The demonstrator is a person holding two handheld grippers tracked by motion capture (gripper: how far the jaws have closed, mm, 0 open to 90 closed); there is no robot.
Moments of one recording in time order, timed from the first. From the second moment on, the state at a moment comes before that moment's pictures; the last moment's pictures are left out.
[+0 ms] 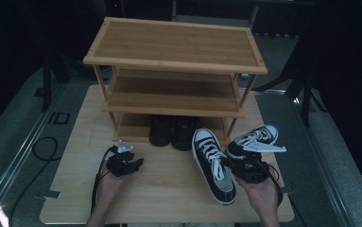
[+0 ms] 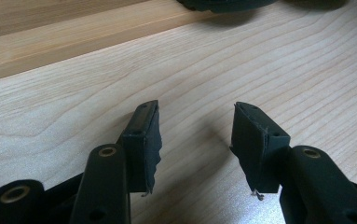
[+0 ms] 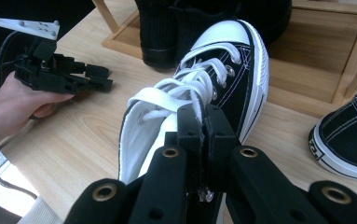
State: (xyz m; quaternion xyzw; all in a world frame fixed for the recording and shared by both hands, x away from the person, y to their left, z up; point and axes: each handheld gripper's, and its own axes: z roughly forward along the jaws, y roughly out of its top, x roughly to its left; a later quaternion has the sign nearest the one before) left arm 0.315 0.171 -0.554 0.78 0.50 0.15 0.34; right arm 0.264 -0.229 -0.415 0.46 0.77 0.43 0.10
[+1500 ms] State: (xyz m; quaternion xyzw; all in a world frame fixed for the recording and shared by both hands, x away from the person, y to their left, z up) left arm 0.315 0.171 -0.554 0.78 0.50 0.15 0.34; right arm 0.293 -0.233 -0.367 0.29 0.83 0.47 0.04
